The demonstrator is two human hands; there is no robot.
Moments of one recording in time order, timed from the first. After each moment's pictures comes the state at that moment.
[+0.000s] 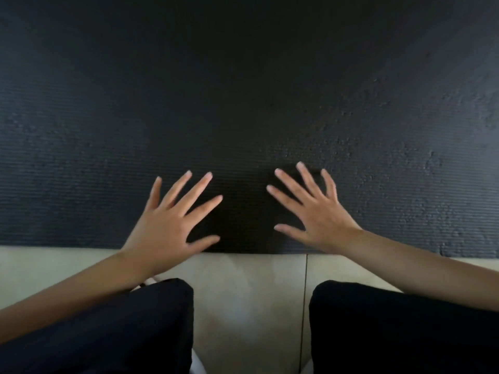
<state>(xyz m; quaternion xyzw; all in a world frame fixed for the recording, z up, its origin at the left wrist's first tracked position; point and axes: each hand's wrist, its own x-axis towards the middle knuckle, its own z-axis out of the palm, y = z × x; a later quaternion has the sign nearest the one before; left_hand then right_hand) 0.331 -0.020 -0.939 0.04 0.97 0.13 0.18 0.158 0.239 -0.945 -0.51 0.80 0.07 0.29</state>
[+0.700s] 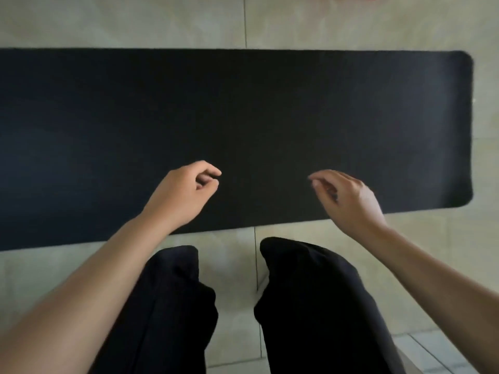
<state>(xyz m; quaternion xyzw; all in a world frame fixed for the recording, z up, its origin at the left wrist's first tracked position) 0.173 0.007 -0.601 -0.24 0.83 0.43 0.25 0.077 0.290 -0.588 -0.18 0.94 -0.18 0.24</state>
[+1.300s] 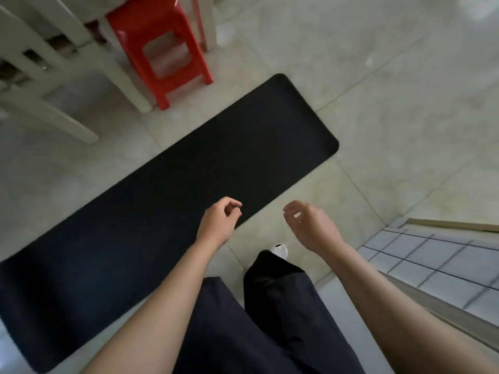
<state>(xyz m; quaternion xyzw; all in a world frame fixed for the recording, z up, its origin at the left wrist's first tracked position) 0.114 0.287 -0.241 -0.11 0.84 0.41 0.34 0.151 0.496 -0.221 0.15 0.90 -0.29 0.28</state>
